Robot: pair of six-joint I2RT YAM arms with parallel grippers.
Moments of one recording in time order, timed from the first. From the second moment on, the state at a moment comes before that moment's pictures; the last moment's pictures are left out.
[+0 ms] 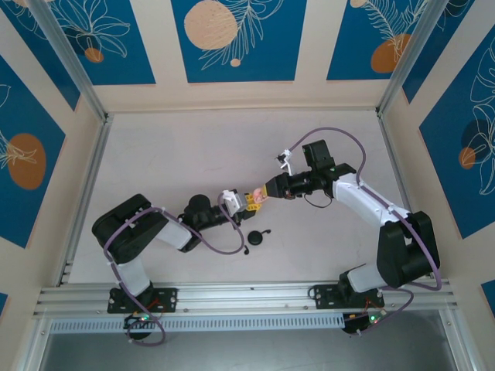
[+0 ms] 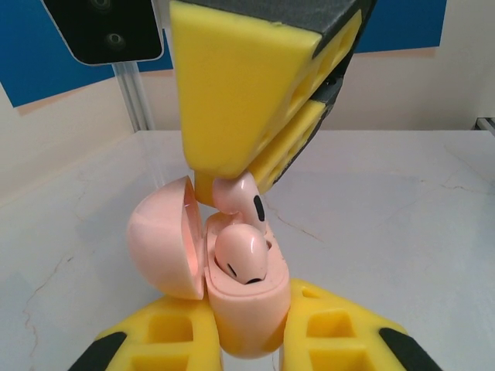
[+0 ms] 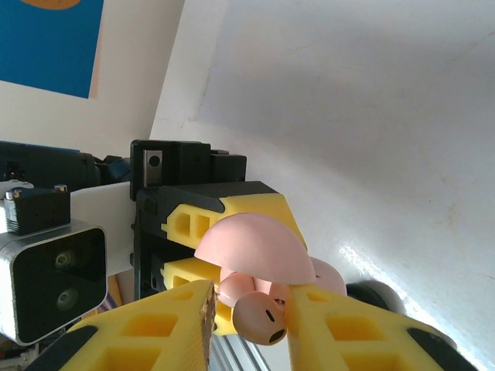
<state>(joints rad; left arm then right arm) -0.76 1.76 0.47 1.28 0.42 0.14 0.36 1.43 0.99 -0.52 -0.91 0.31</state>
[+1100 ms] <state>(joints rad) -0.76 1.74 0.47 1.28 0.44 0.13 0.34 1.33 1.06 -0.60 -0.83 0.28</state>
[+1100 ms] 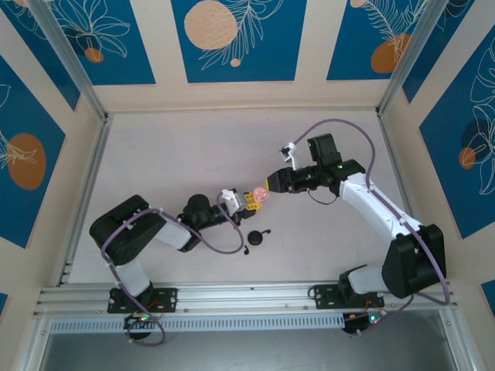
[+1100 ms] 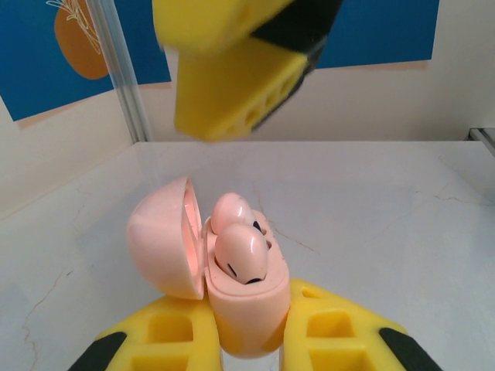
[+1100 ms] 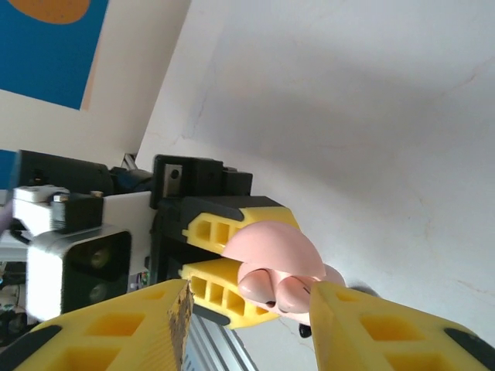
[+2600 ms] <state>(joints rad) -0.76 1.66 0.47 1.28 0.50 0.00 0.31 1.40 1.03 -0.50 -1.20 0.08</state>
